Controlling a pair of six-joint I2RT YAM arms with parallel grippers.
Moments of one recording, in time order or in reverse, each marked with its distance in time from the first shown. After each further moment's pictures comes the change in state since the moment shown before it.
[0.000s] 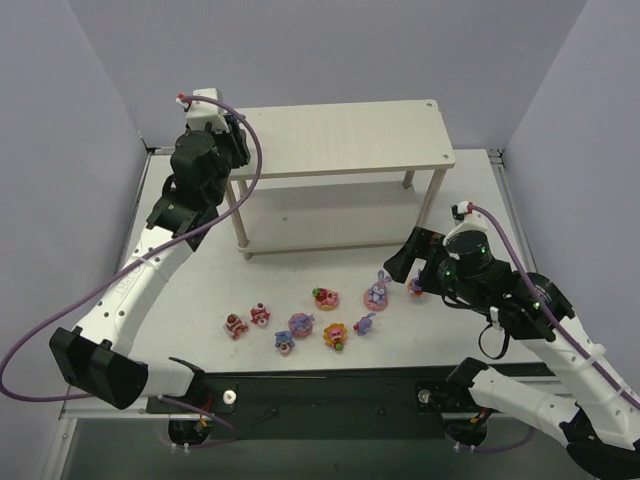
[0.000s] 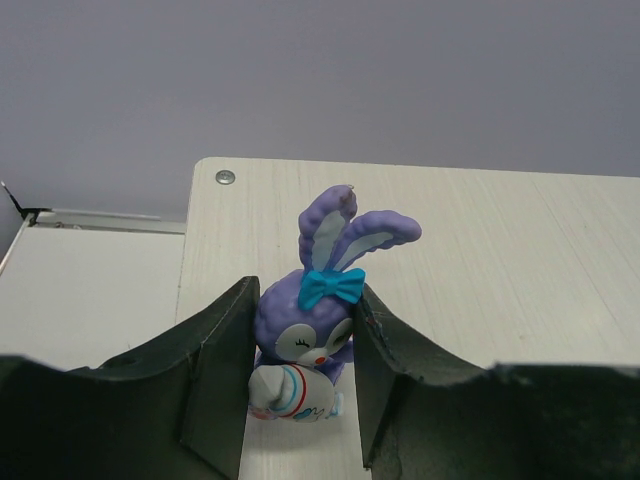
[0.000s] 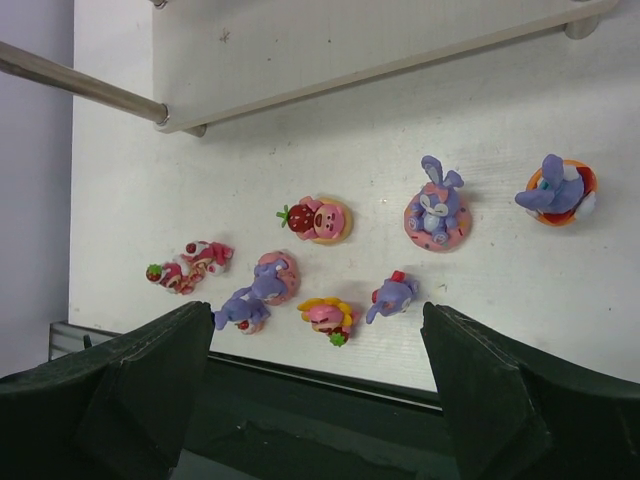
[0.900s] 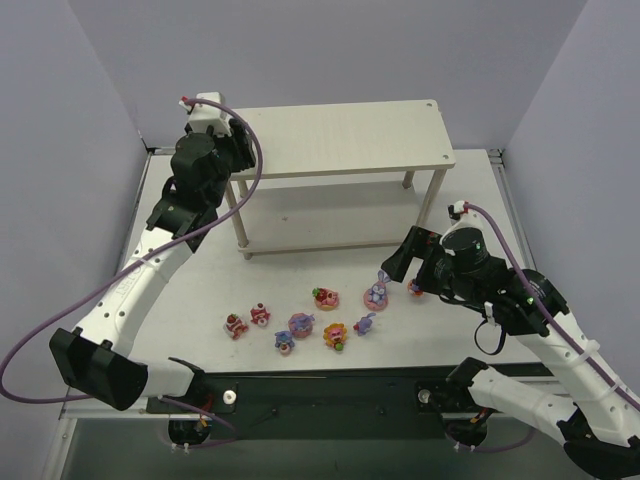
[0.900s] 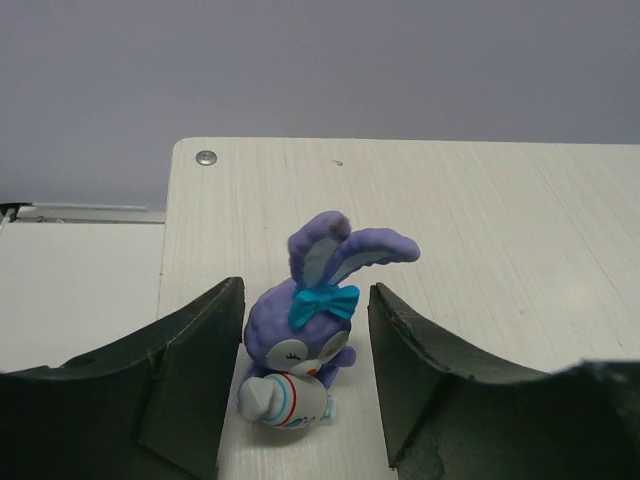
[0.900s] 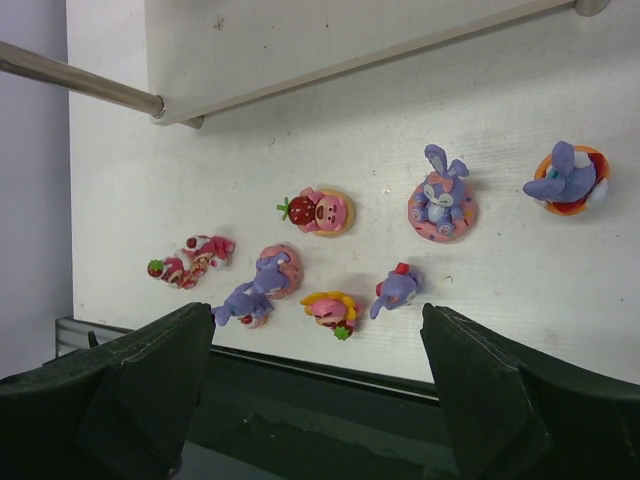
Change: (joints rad) left arm 0.013 -0.007 -0.035 -0.006 0.054 0.000; right arm -0.030 0.024 -0.008 0.001 -0.045 0.016
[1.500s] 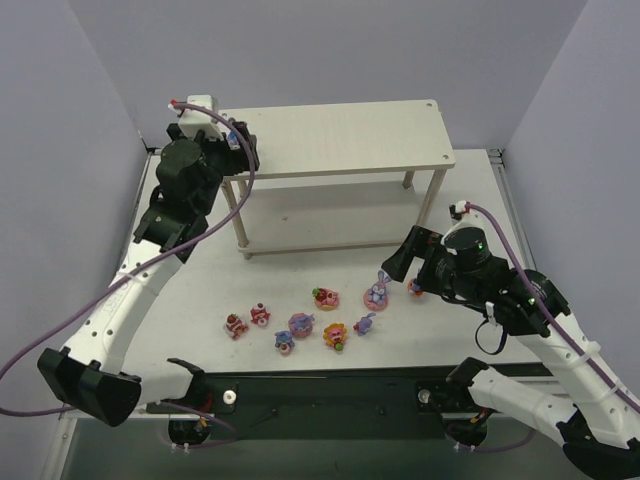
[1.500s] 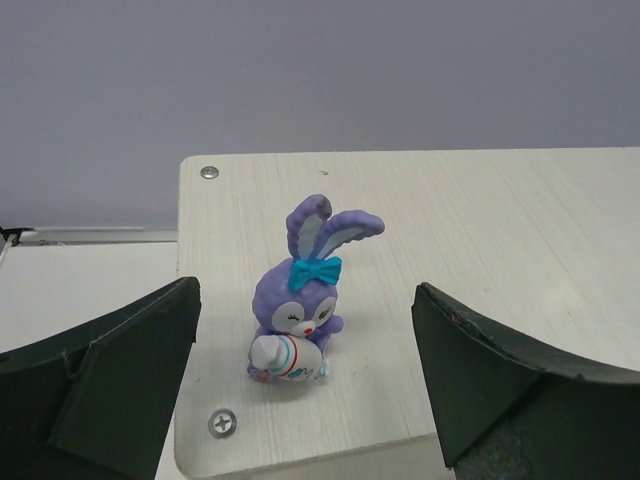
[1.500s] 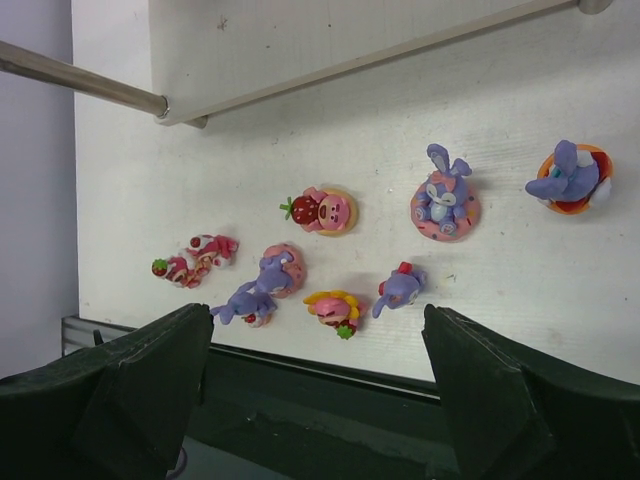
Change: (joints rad) left arm 0.000 -0.068 -0.020 -0.003 0.048 0.028; right arm -0.014 -0.005 0.000 0.000 -0.018 -0.001
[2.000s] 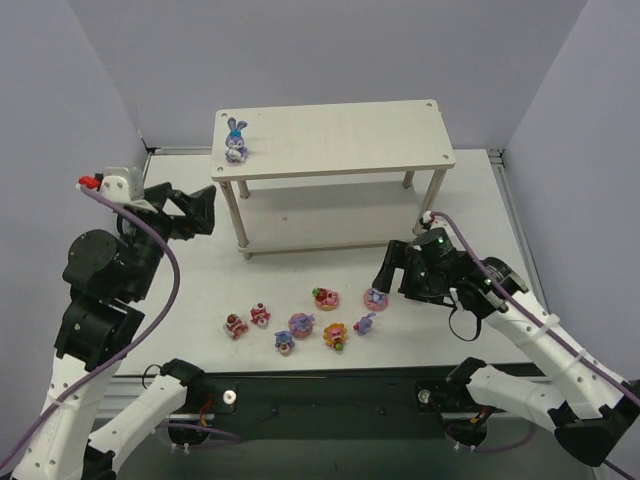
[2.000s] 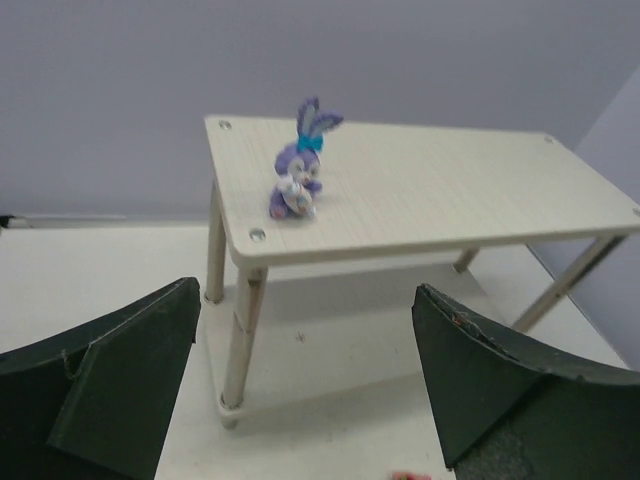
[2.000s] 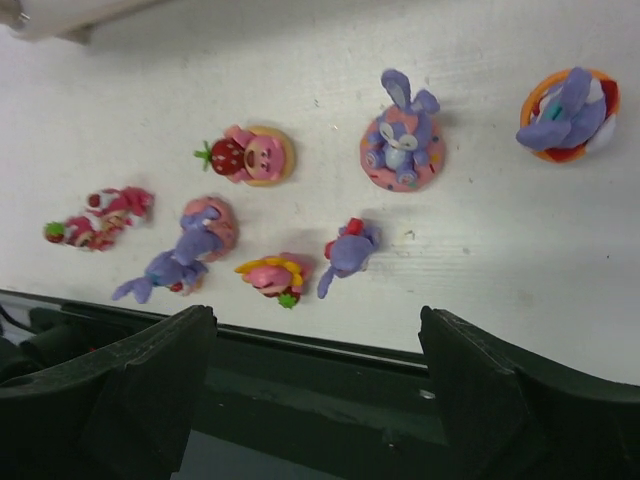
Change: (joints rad) left arm 0.002 -0.510 -0.139 -0.235 0.067 -0.056; right arm -0.013 0.101 -0.113 0.005 -0.066 -0.031
